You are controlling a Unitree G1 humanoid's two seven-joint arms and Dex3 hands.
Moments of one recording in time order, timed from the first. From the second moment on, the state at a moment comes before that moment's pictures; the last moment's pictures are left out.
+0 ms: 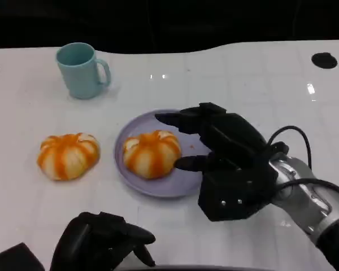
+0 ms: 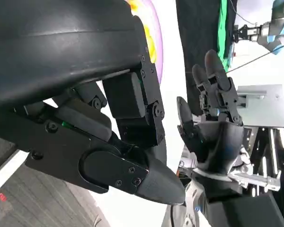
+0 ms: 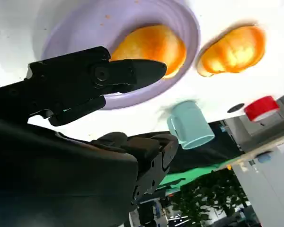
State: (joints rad) left arm 0.14 -0.03 -0.01 0.24 -0.30 -0.37 -0.53; right arm -0.61 -0.14 0.44 0.60 -0.58 -0.40 -0.04
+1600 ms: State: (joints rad) left arm 0.13 -0.03 0.00 0.23 -0.31 -0.35 -0.52; right arm 0.14 -0.30 0.10 0.05 -0.07 -0.64 0.22
